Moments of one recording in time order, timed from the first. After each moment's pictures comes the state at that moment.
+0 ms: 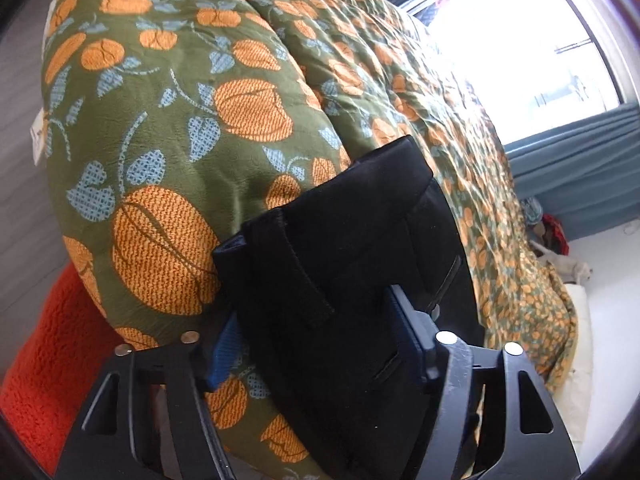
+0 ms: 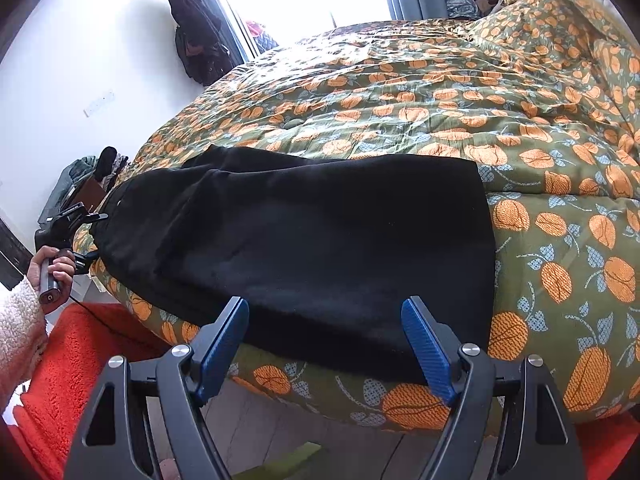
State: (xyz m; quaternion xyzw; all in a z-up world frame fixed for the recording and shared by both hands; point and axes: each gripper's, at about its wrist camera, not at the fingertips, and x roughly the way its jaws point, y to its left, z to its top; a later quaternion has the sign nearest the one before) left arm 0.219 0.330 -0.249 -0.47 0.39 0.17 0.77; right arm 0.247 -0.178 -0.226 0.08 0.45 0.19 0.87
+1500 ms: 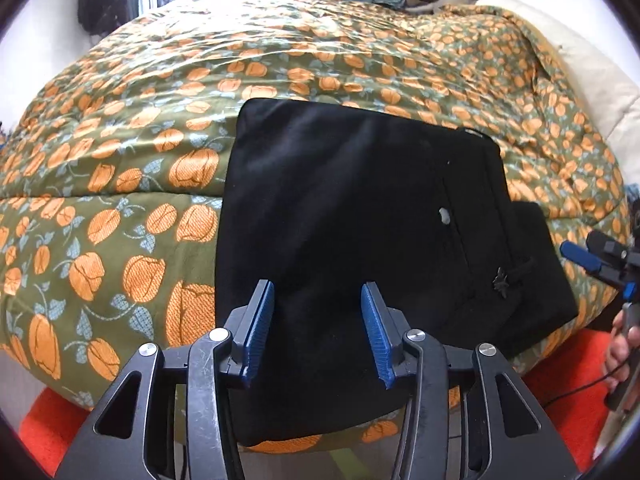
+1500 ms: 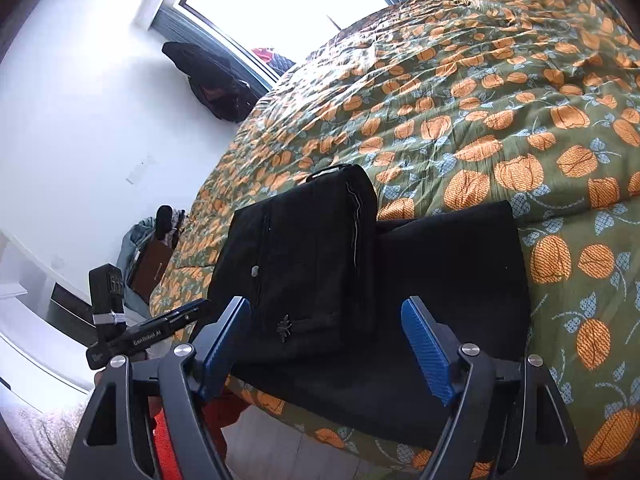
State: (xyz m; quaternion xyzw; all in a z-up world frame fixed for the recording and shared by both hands) left arm 0.268 0.022 -0.203 -0.04 0.49 -0.06 0.87; right arm 0.311 -0.212 -0.208 0.24 0.45 0.26 0.82
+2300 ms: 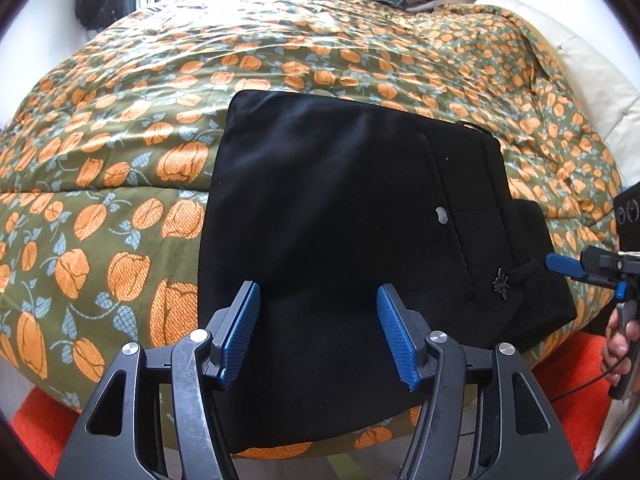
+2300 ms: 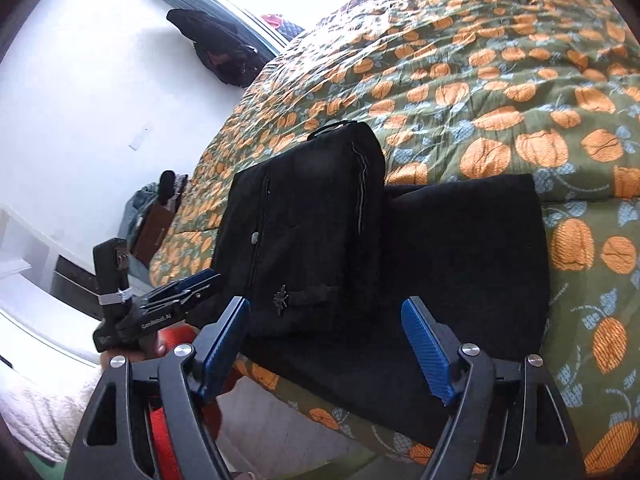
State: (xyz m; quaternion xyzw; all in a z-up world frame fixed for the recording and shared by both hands) left arm 0.269 0.025 -0.208 -0.06 0.49 -0.07 0.86; right arm 0.332 -0.214 -0.231 0.26 0.51 0.33 0.75
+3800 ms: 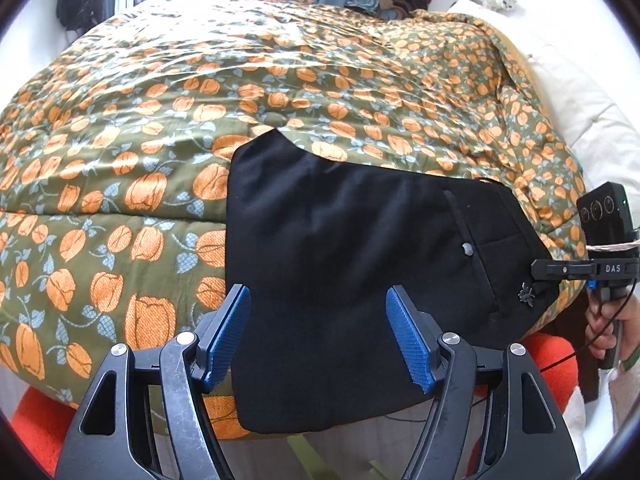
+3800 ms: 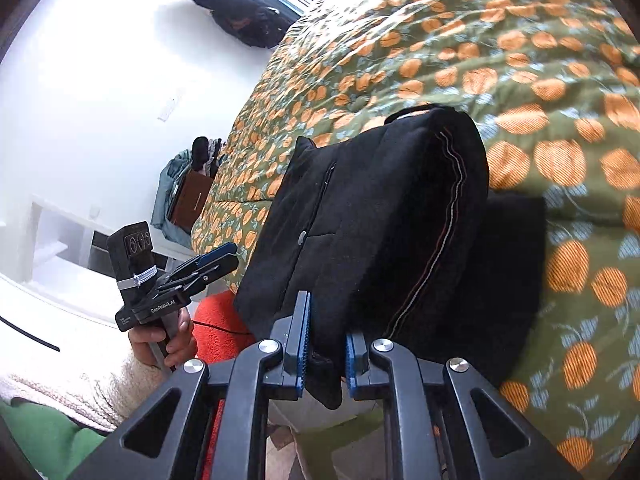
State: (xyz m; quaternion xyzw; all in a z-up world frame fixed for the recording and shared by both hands) left arm 0.268 0.000 -0.166 -0.08 0.49 -0.12 0.86; right arm 0.339 -0.258 -0.205 0.24 0.56 0.36 0.71
